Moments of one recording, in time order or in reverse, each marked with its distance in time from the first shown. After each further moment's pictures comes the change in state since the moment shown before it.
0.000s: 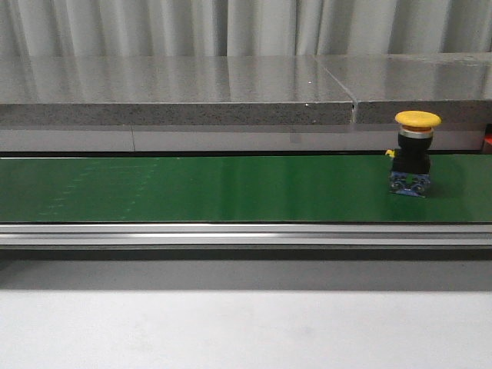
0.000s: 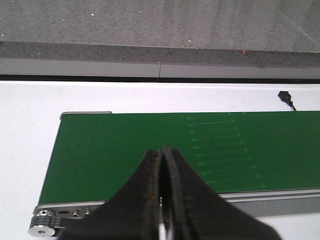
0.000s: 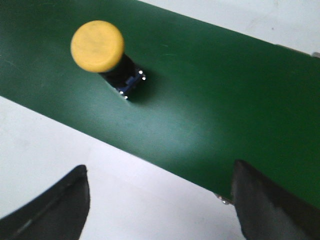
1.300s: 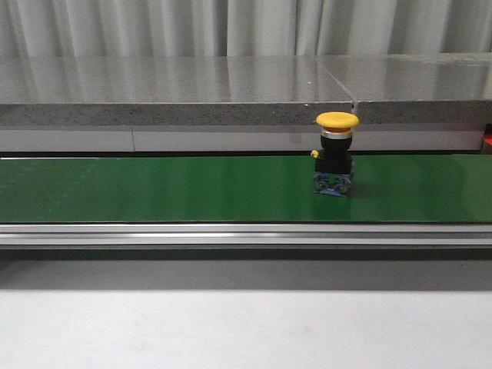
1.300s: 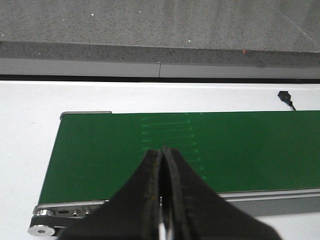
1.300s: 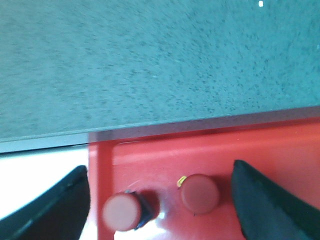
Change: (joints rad) left arm 0.000 0.000 0.000 0.000 0.000 0.000; right arm -0.398 0.900 -1.177 -0.007 0.063 0.205
